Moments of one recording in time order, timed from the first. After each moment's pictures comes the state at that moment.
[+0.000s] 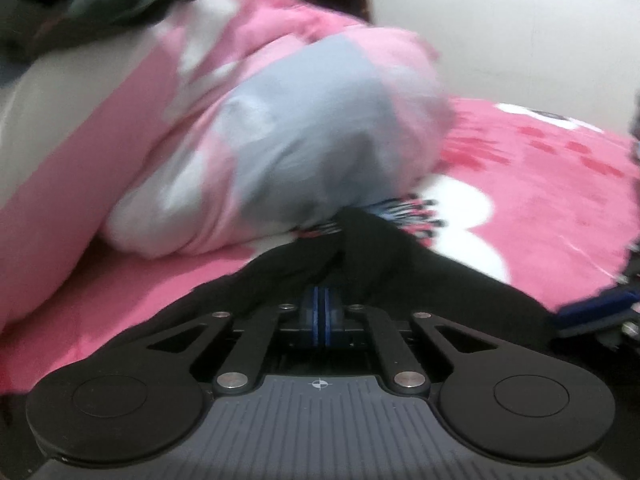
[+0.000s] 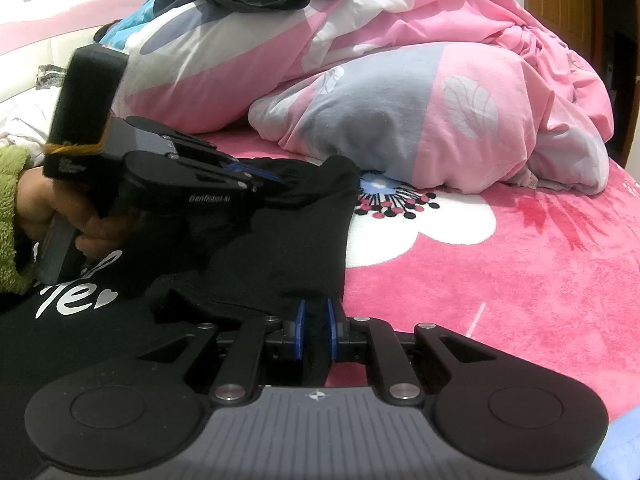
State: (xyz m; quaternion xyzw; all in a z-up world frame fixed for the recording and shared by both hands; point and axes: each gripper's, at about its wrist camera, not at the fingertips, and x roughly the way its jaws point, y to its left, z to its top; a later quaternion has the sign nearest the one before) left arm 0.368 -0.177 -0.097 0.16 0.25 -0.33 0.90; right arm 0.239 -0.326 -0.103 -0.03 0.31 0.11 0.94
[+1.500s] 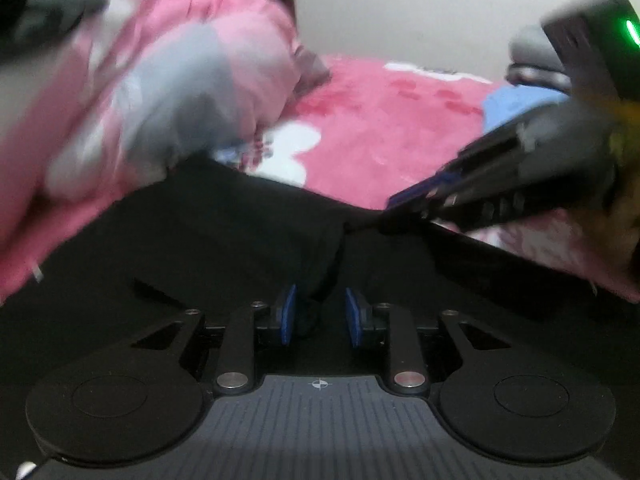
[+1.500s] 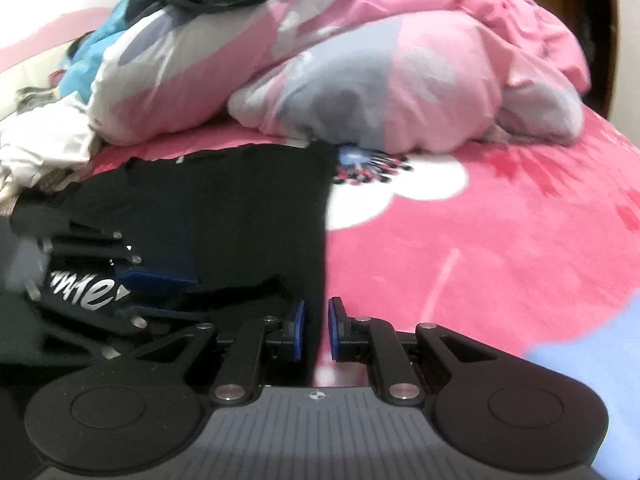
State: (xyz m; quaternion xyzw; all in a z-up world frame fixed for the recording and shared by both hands) left arm 0.235 -0.164 -0.085 0.20 0.28 -0.44 0.83; right arm 0.213 -0.341 -0.085 0.02 0.36 0.08 0.93
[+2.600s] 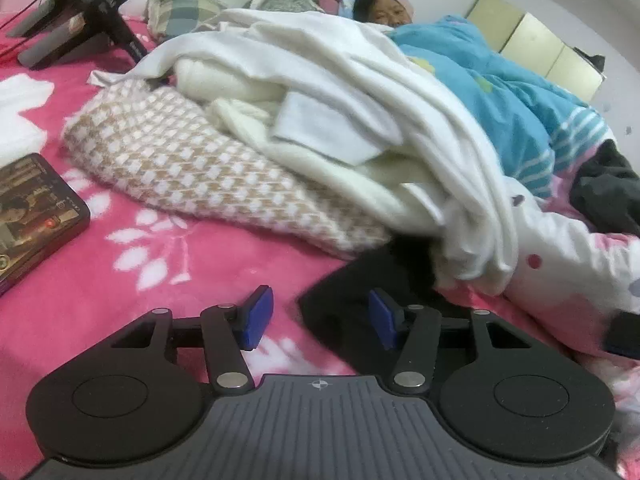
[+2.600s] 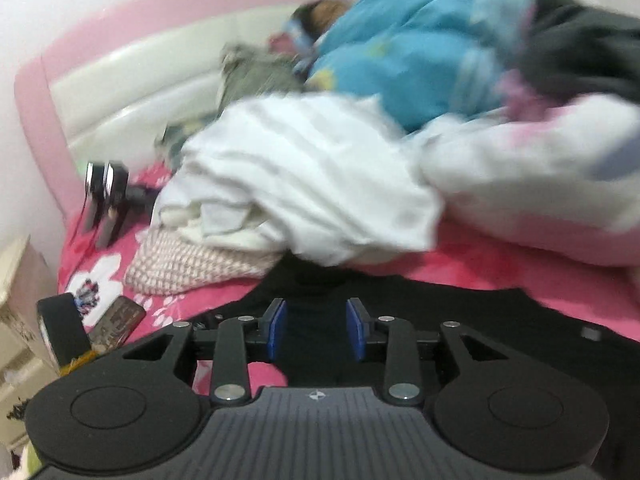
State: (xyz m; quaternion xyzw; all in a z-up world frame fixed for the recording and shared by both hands) left arm 0.222 0.247 -0.104 -0.31 0.21 0.17 0.91; right arm 0.305 0.014 0.001 -0.04 0.36 0.38 0.85
